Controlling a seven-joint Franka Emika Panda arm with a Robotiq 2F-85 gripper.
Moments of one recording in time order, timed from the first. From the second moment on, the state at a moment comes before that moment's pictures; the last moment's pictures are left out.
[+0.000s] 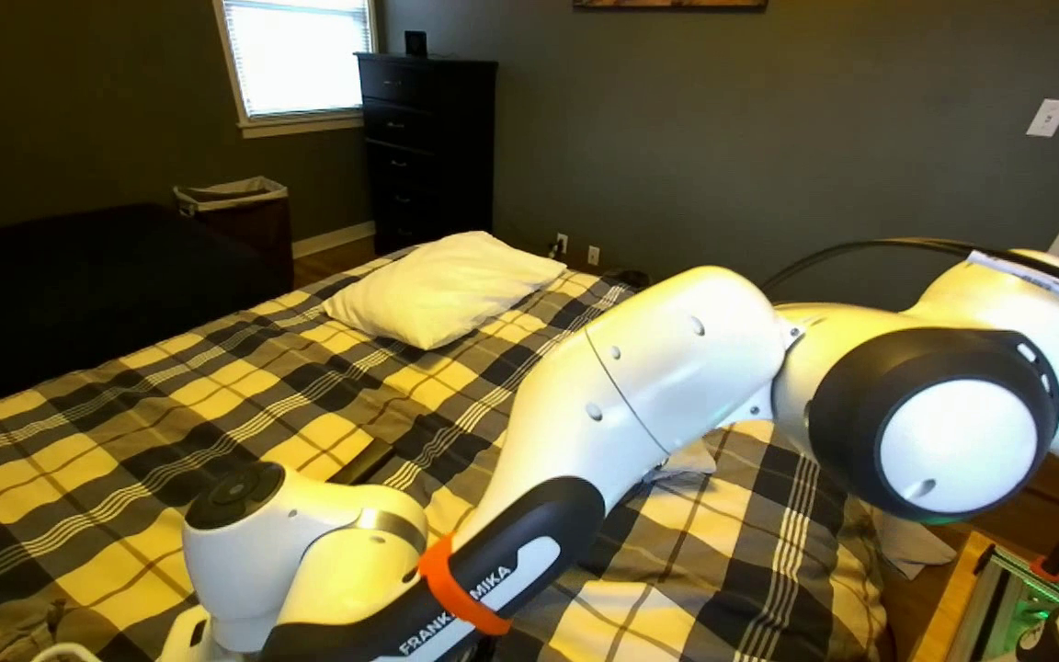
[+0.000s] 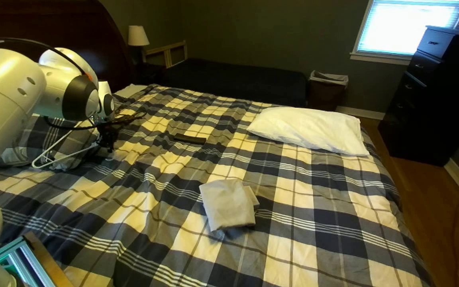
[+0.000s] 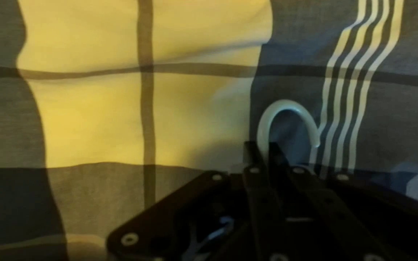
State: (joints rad) arm 0.59 1.17 0.37 -1.15 -0.35 2.24 -1.03
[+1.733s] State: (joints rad) arm 0.28 0.38 0.37 -2.09 -0.05 2.33 -0.37
